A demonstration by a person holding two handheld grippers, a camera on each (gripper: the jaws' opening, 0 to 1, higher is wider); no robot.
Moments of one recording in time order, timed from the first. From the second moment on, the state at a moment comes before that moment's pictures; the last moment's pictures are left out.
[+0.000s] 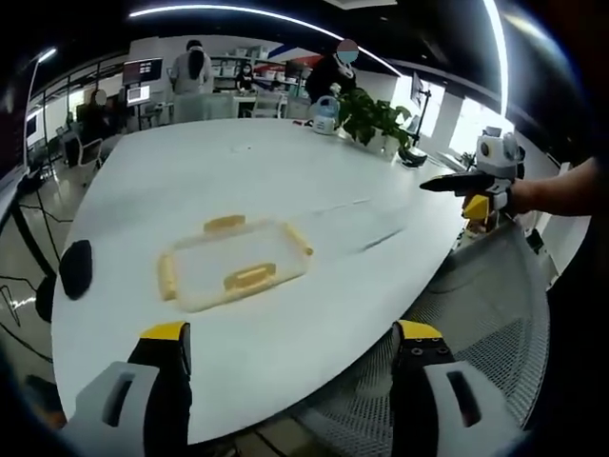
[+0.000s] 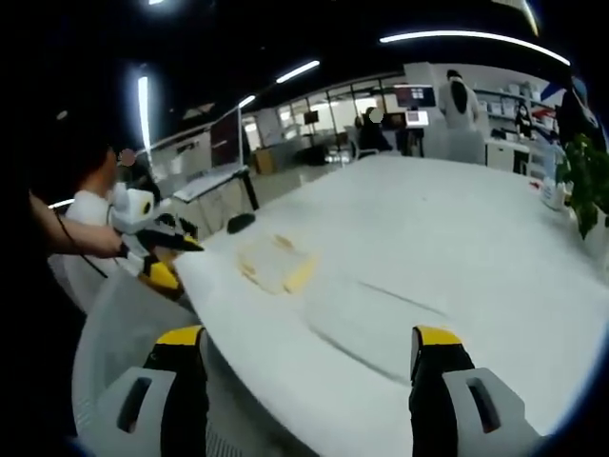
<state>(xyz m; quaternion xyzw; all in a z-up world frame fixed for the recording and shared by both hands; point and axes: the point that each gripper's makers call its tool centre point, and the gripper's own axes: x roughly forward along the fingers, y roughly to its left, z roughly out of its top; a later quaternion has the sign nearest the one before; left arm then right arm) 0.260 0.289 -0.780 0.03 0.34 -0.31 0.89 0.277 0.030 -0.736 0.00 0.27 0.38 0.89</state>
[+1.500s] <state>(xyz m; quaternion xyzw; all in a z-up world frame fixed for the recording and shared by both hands) 0.305 0.318 -0.776 0.11 0.36 -0.34 0.86 0.316 0.097 -0.714 -0.03 0.23 0.43 0.87</state>
